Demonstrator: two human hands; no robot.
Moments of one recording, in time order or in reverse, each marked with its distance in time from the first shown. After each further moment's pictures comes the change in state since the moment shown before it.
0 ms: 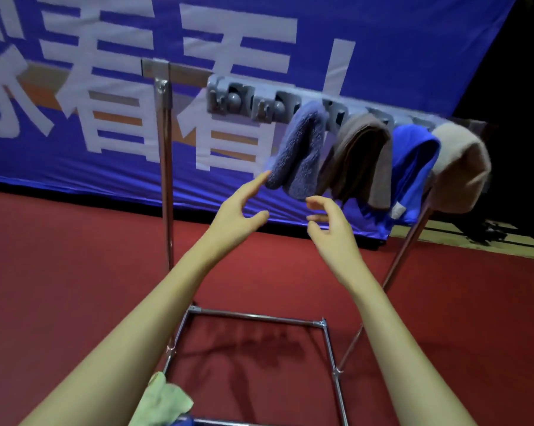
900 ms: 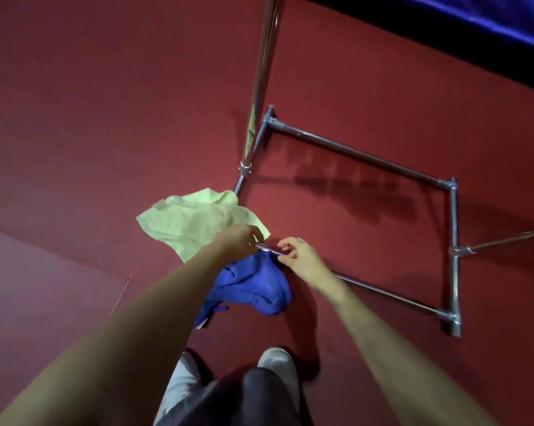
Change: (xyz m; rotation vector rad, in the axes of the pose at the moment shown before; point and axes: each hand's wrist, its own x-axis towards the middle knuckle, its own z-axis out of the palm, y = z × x) left_hand -0.316 -0.472 0.035 0.421 -0.687 -0.946; right_hand -0.289 0.348 0.383 -0.213 -0.926 0.610
